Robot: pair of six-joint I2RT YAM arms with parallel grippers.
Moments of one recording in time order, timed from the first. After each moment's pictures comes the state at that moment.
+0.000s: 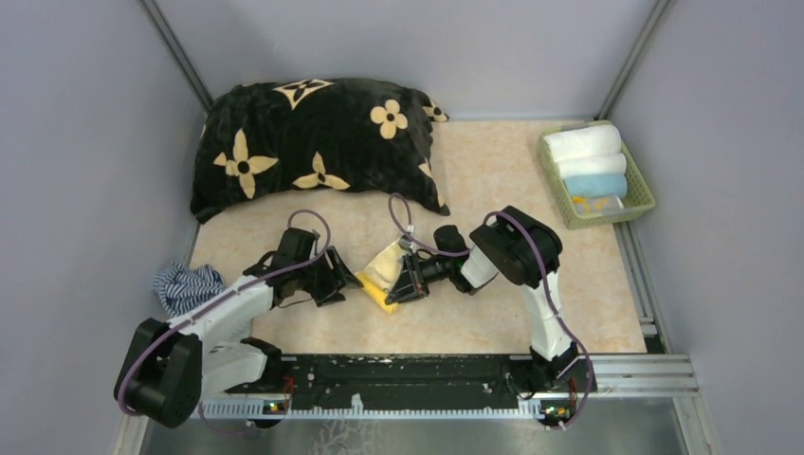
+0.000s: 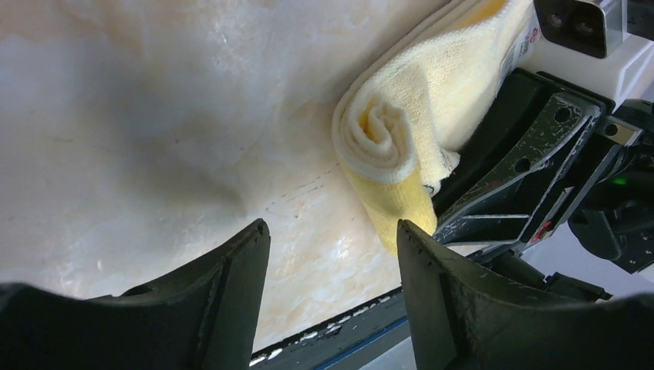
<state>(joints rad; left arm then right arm) -0.41 1.11 0.45 -0.29 0.30 -0.90 0.67 2.12 0.68 0.98 -1.11 1.09</state>
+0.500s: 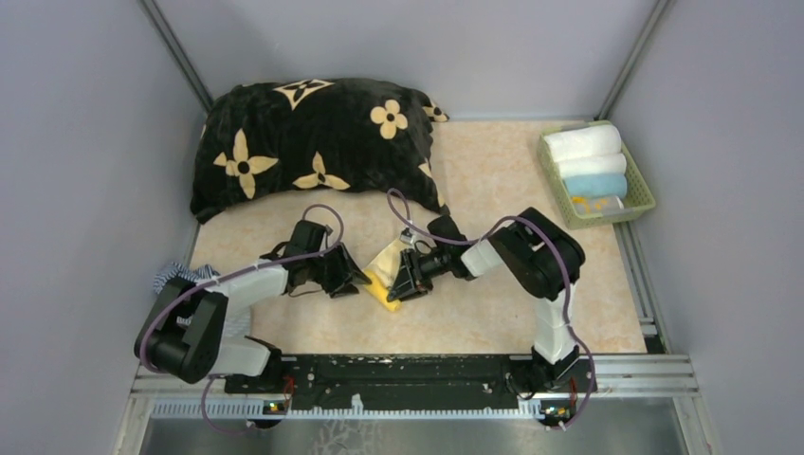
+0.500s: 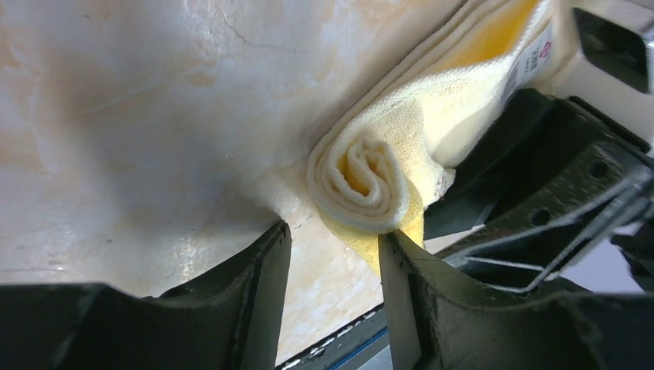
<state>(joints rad) -0.41 1.35 0.50 -0.11 0.37 -0.90 0.66 2.00 0.74 0.54 -1.02 0.85</state>
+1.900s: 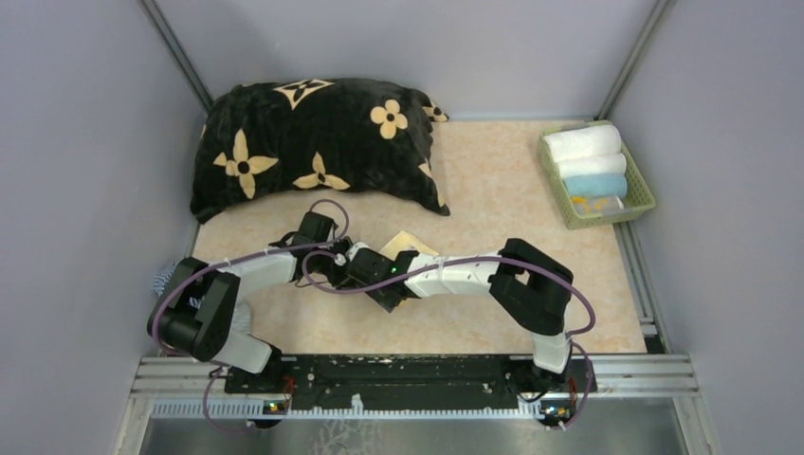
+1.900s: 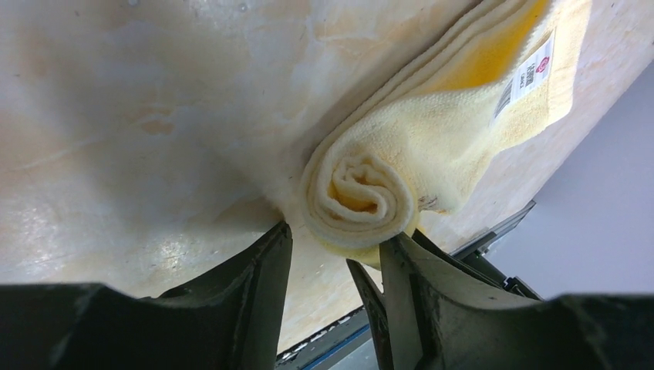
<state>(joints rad) -0.43 1.48 0.60 -0.14 0.39 -0.94 1.17 1.86 1.22 -0.51 0.25 0.18</state>
